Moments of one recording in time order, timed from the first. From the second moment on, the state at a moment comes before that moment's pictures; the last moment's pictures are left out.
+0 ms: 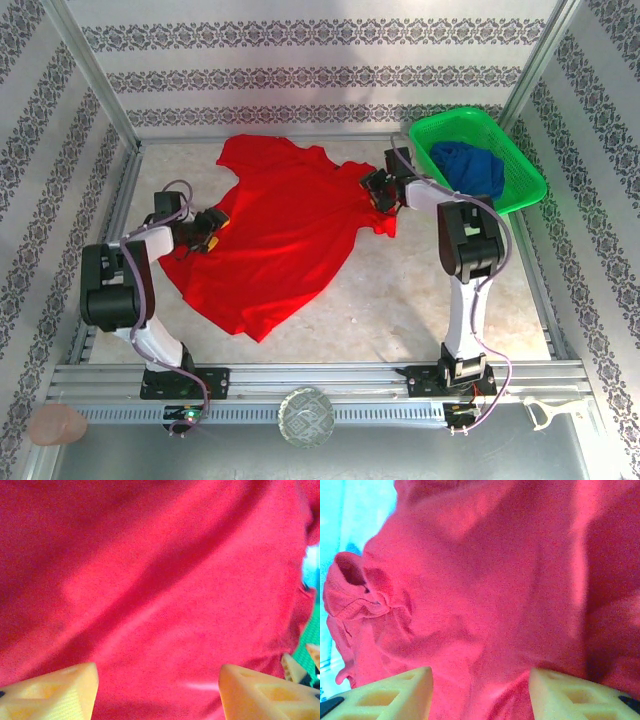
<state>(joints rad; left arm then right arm) 0.15 1.65 0.86 -0.15 0.55 -0.81 0.19 2.09 1.45 -0.24 -0.27 1.11</state>
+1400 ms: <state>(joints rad) 0.07 1.41 0.50 -0.02 0.61 -0.82 0.34 1.53 0.57 0.07 -0.25 1.20</state>
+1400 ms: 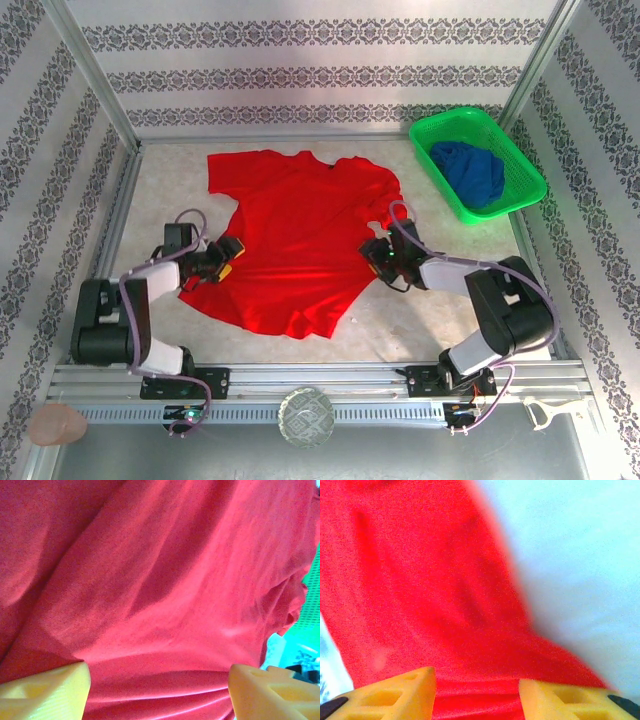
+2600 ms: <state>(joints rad) -0.26 2.21 1.53 -0.08 0.51 -0.79 0.59 0.87 0.40 -0.32 0.02 1.08</state>
